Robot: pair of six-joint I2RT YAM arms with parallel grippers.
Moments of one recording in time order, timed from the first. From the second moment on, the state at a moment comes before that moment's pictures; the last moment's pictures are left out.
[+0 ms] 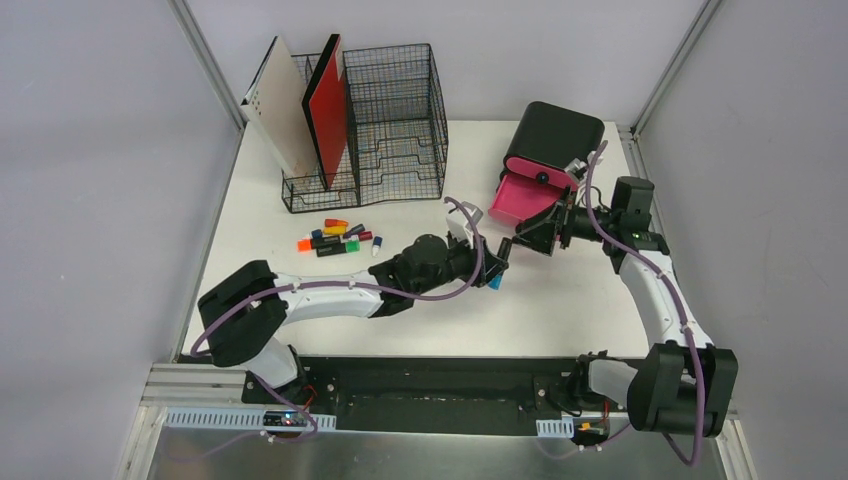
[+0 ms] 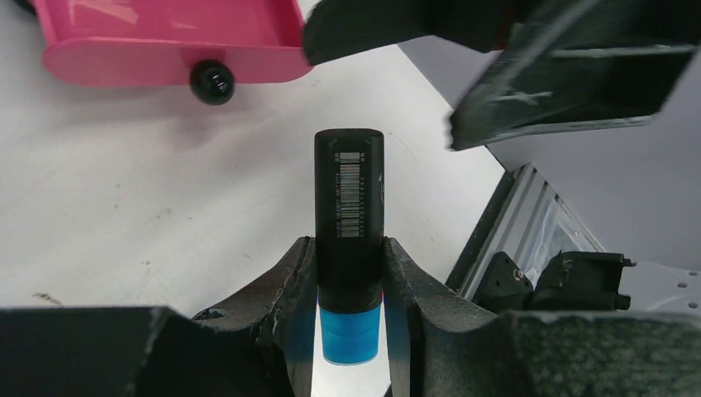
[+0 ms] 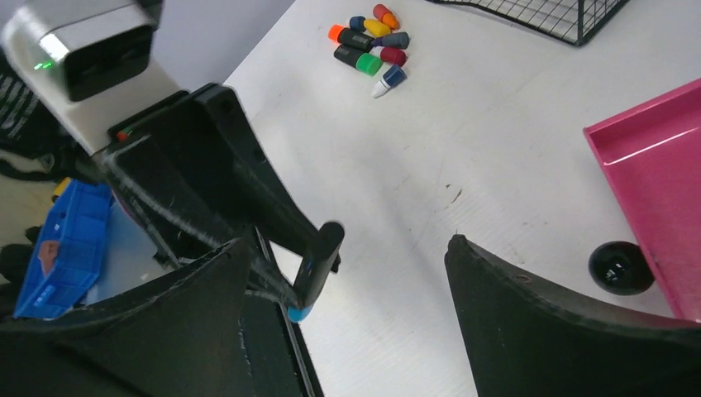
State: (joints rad) left arm -1.07 1.54 0.84 0.52 -0.05 -0.60; right arm -0.06 1.16 0.84 -0.29 -1.24 -0.01
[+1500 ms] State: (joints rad) left arm -1.13 1.05 0.53 0.28 -0.35 -0.33; right arm -0.10 1.11 0.91 -0.55 -1.08 -0.27
